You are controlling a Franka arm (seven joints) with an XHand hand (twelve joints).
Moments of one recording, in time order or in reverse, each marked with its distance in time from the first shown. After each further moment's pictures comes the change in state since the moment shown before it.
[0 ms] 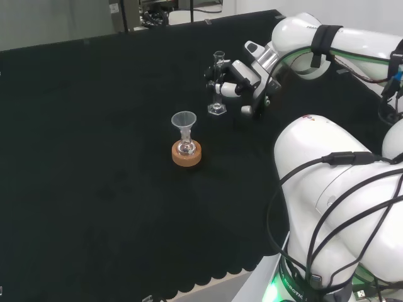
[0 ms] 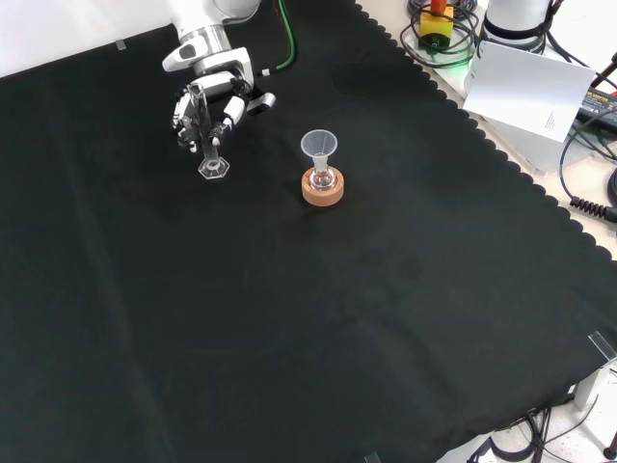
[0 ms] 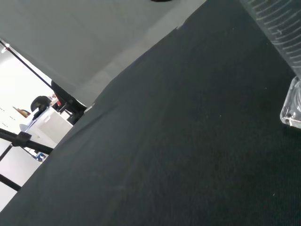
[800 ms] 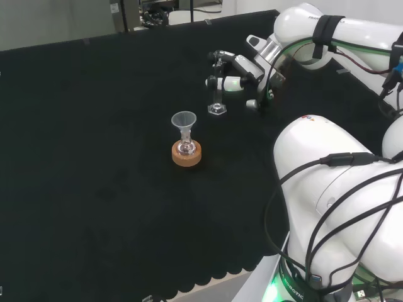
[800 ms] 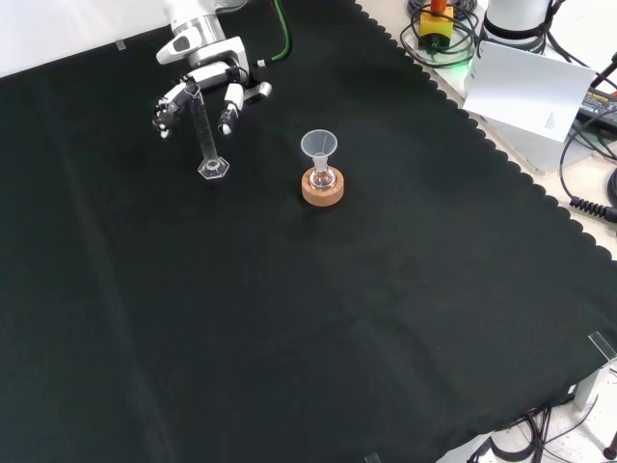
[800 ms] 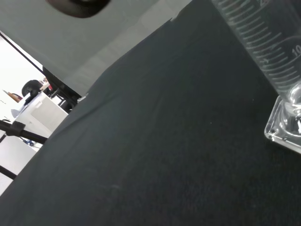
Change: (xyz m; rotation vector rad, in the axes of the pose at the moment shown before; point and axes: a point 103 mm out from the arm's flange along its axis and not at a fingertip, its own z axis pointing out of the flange) arm 0.002 0.000 -0.020 0.047 -0.031 0.012
